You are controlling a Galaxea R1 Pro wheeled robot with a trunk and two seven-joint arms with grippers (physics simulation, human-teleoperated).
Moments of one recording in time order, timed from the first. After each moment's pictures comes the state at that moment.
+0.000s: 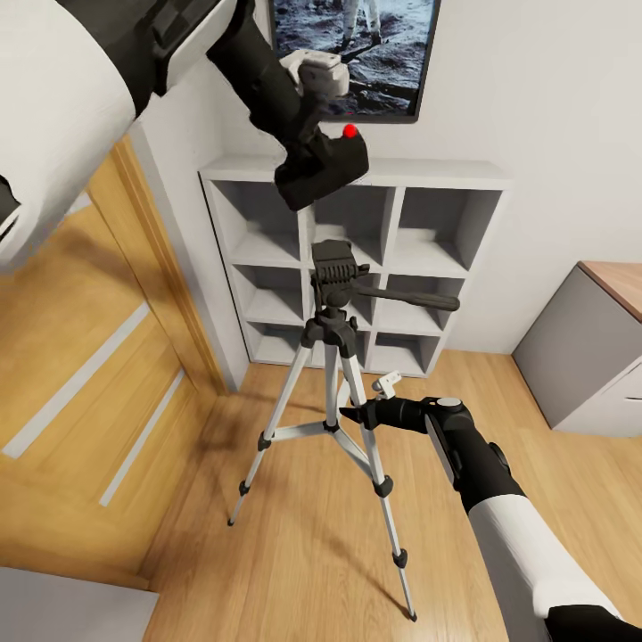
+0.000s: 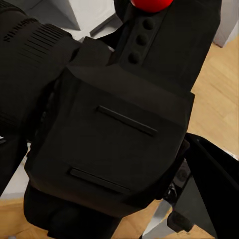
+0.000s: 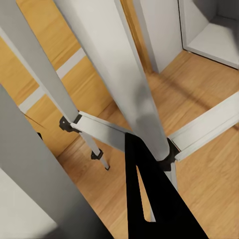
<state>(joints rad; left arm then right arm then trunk) -2.23 -0.13 -0.90 -0.31 0.23 1.04 -0.93 -0.79 0.03 0.02 -0.95 0.18 0.47 0.81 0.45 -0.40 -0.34</state>
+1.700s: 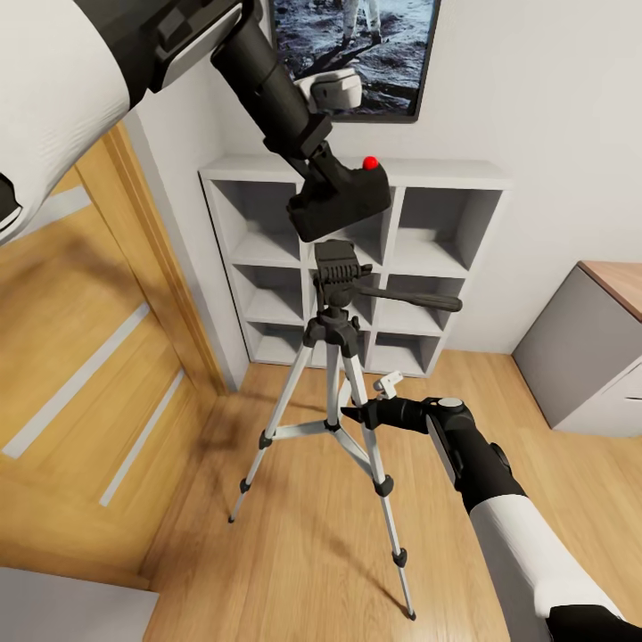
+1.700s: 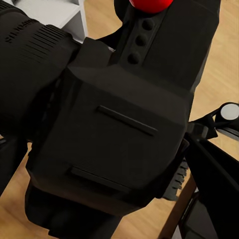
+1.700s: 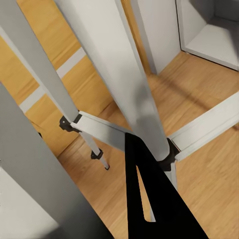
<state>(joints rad) -2.29 -0.13 -1.29 -0.27 0.48 1.03 -1.30 -0.79 0.02 0.02 -0.95 0.17 0.46 0.80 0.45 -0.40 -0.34</state>
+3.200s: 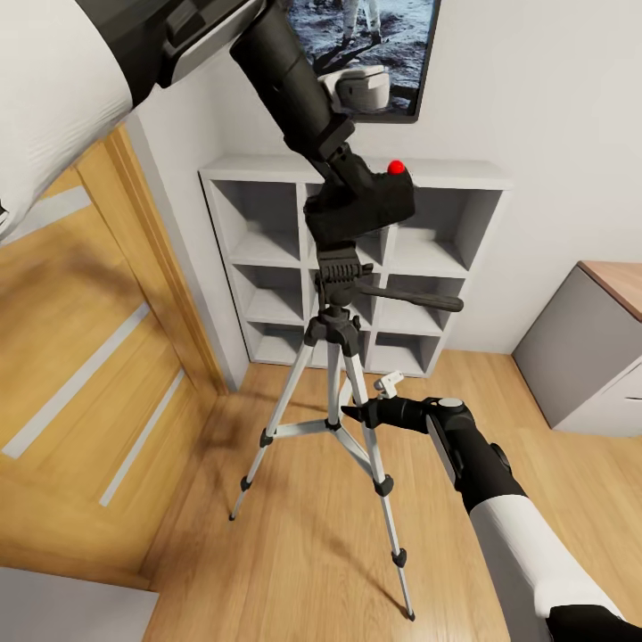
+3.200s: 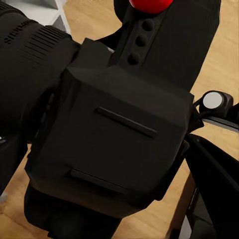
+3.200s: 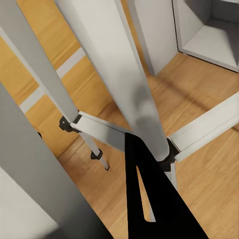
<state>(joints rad) -2.29 -0.12 -1.28 -0.42 0.47 1.04 -1.32 -0.79 0.02 0.02 -0.95 0.16 0.46 0.79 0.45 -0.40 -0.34</state>
